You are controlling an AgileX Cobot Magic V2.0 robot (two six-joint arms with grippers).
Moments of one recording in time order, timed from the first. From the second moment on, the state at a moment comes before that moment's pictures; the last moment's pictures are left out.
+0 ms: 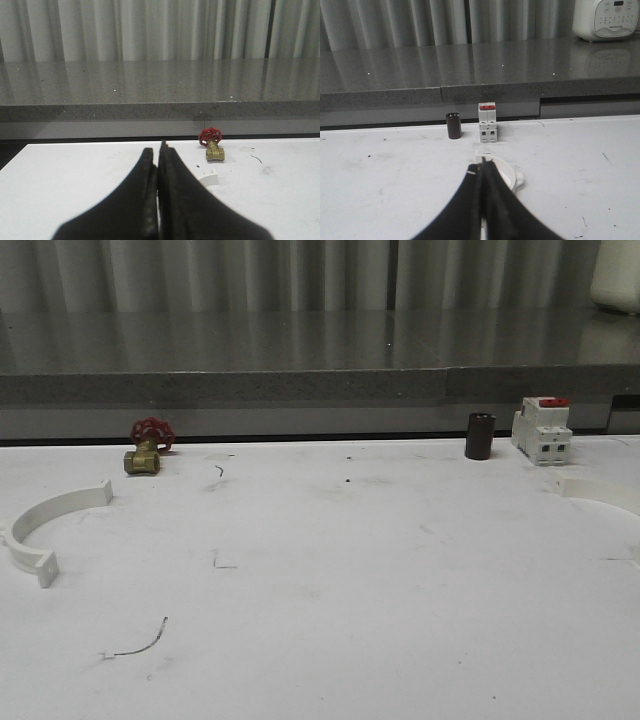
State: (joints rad) left arm 0.00 0.00 0.00 0.01 0.04 0.01; right arm 0.01 -0.01 0.03 0.06 0.05 0.05
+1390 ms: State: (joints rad) left arm 0.00 0.78 -0.66 0.00 0.53 0.01; right arm 0.01 0.82 -0.68 0.01 0.67 0.05
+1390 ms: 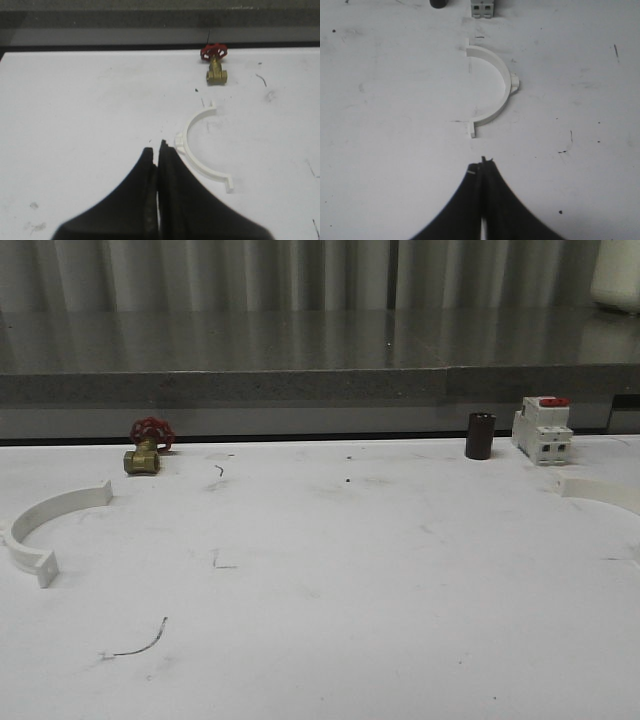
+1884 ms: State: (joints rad) left arm 0.00 0.85 -0.66 -0.03 0.56 0.01; right arm 0.01 0.84 -0.68 0.01 0.67 0.05
